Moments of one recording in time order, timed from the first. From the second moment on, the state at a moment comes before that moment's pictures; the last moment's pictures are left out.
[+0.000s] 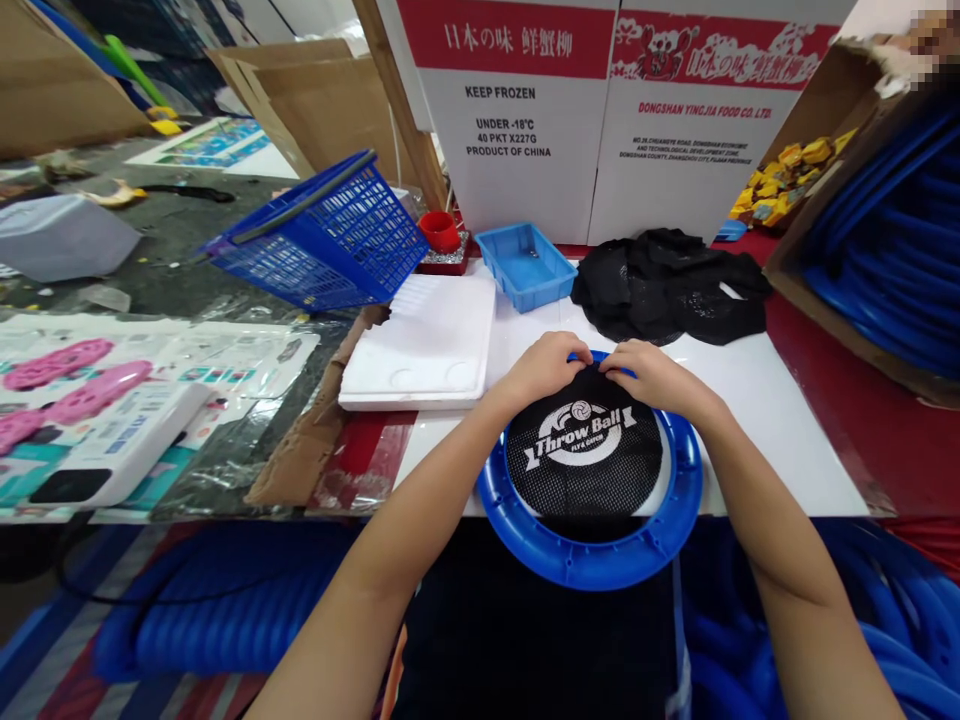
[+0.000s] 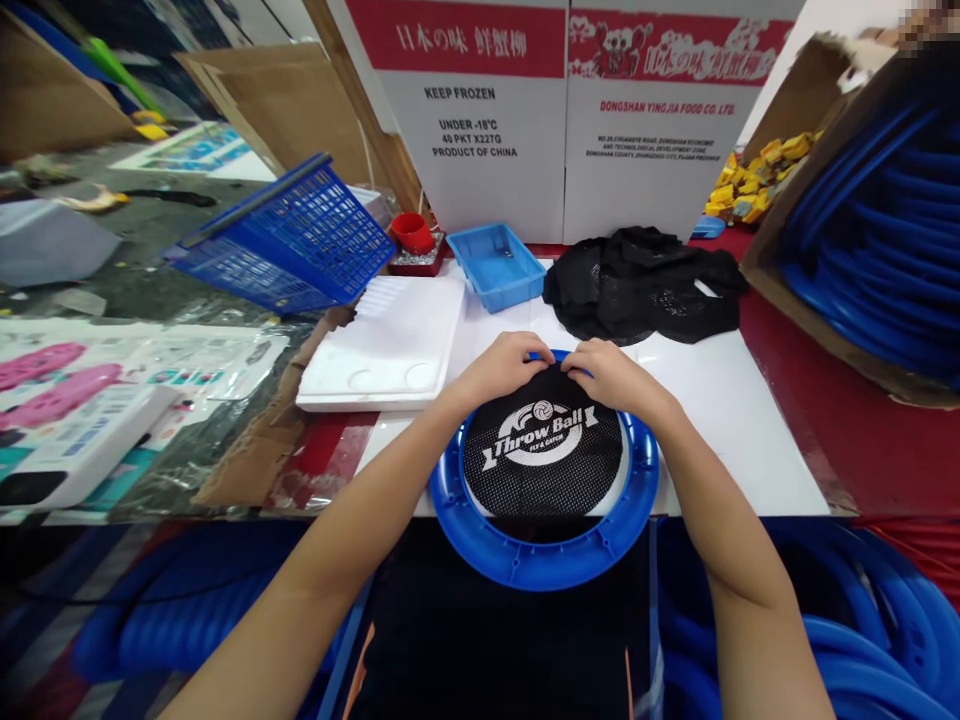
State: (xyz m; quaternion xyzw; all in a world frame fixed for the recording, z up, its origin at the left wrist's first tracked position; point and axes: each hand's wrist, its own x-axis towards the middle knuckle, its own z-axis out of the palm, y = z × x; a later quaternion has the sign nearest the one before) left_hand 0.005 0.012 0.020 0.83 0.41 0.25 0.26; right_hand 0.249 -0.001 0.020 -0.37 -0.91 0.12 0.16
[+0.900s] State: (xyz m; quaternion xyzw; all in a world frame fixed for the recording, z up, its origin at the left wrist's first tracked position) left_hand 0.003 0.017 0.015 0.82 0.41 0.28 0.30; right_hand 0.250 -0.001 0.018 -0.39 -0.90 0.10 0.16
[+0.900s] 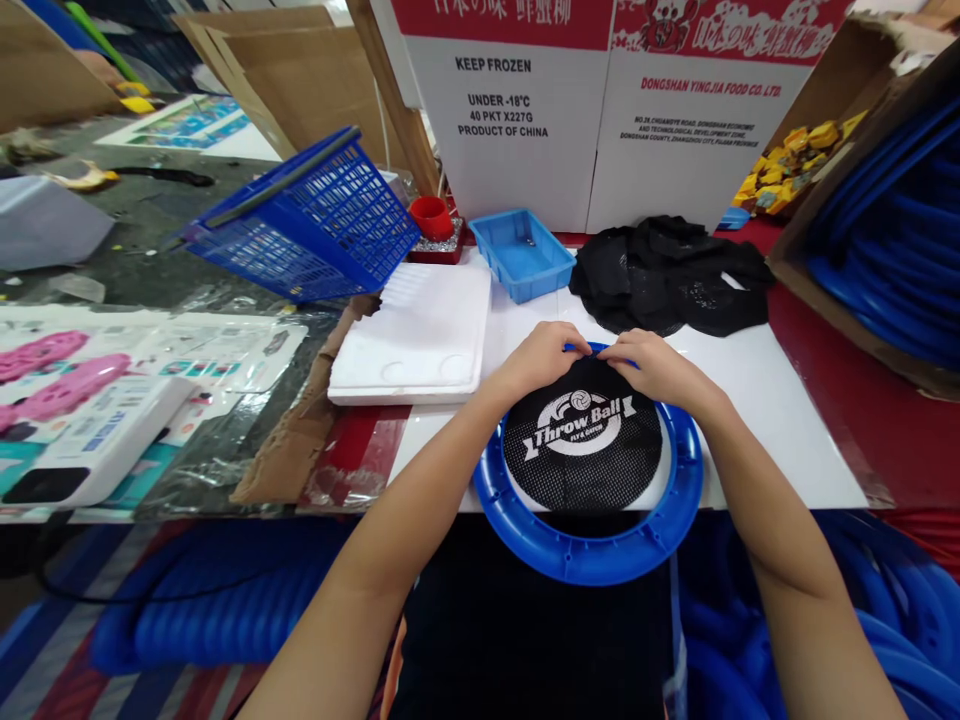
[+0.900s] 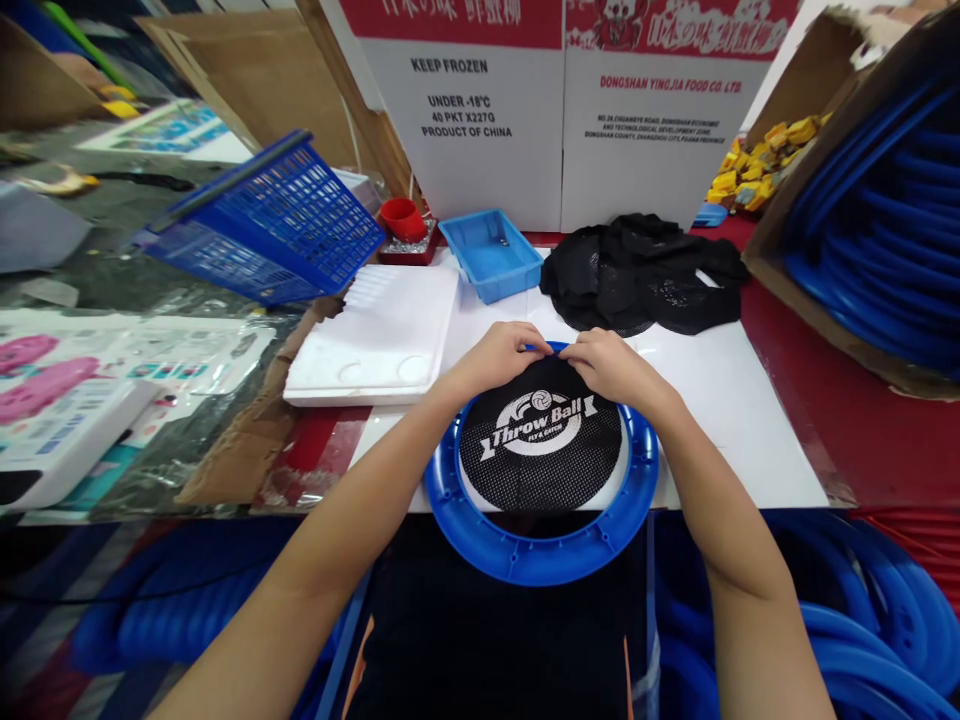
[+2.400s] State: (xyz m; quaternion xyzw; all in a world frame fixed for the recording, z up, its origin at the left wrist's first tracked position) left_hand -0.006 -0.208 -0.018 0.87 0.29 0.38 0.11; right_hand 0.211 -0.228 -0.016 -0.43 -0.81 0.13 0.37
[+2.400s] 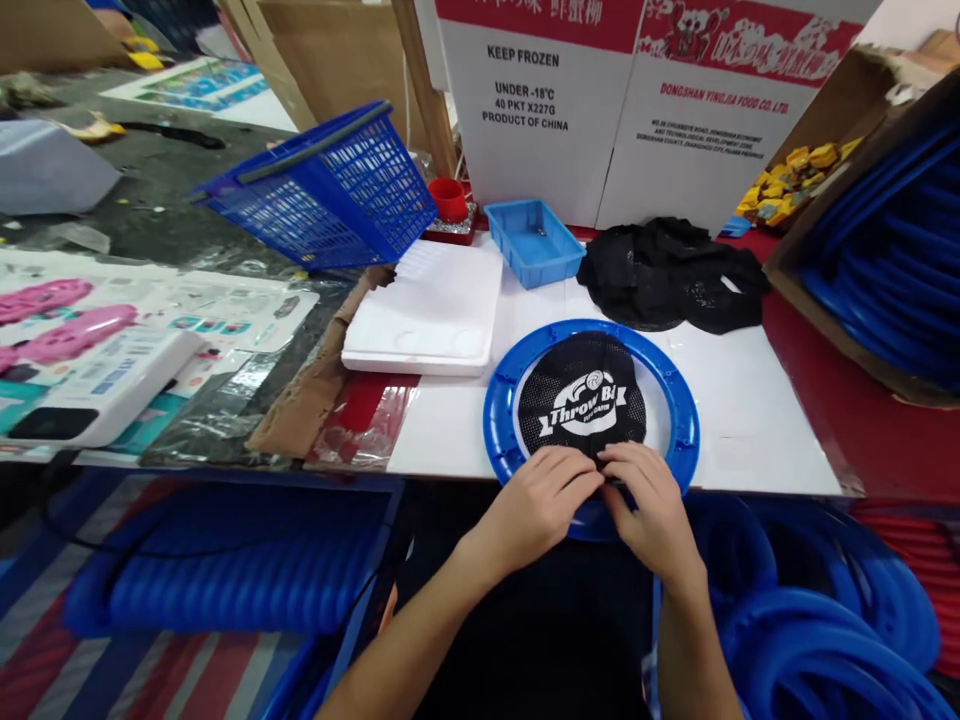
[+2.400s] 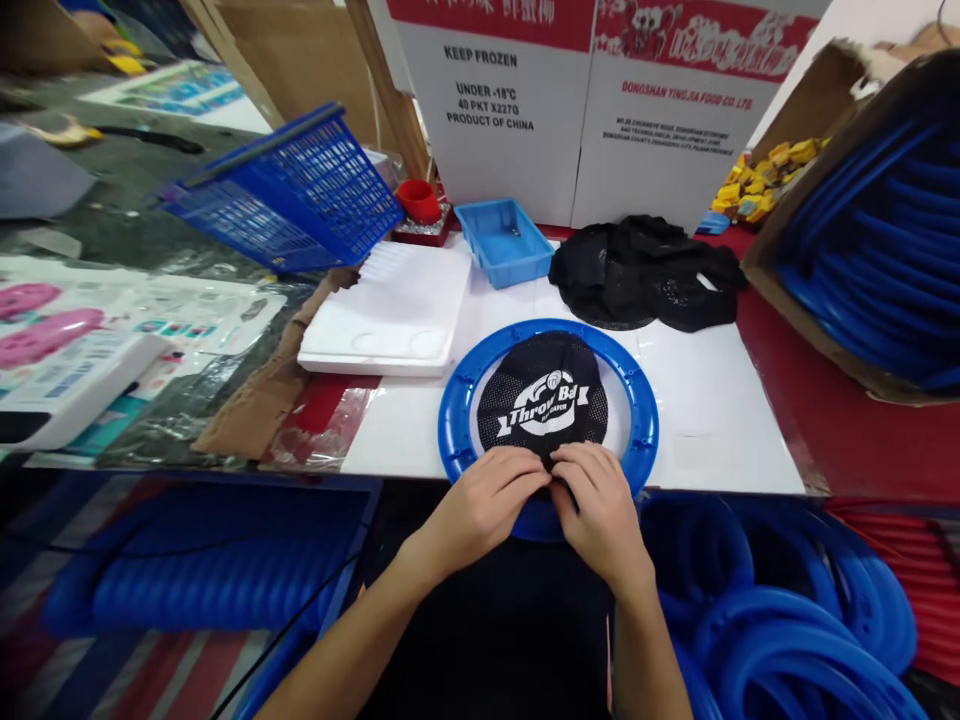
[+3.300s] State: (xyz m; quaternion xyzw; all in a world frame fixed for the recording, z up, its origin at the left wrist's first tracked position) left_hand -0.024 -0.141 -0.017 0.87 0.19 0.39 0.24; right_hand 0.254 -0.179 -0.022 -0.32 -0.85 0.20 0.37
